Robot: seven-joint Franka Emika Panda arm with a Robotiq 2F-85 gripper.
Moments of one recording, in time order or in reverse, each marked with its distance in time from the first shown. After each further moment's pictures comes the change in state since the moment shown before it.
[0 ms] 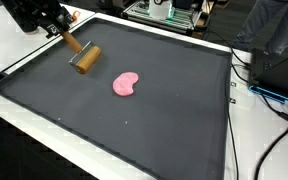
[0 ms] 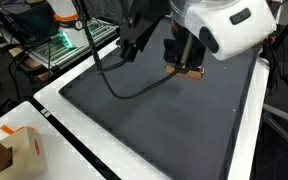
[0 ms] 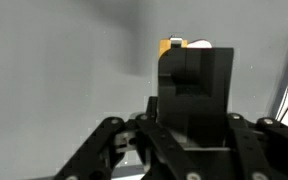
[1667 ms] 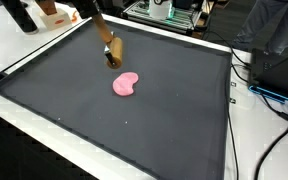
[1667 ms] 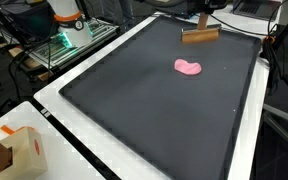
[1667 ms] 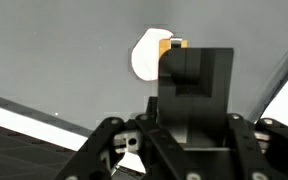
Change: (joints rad) arm 0.235 -0.264 0.047 -0.211 -0.184 0.130 -0.005
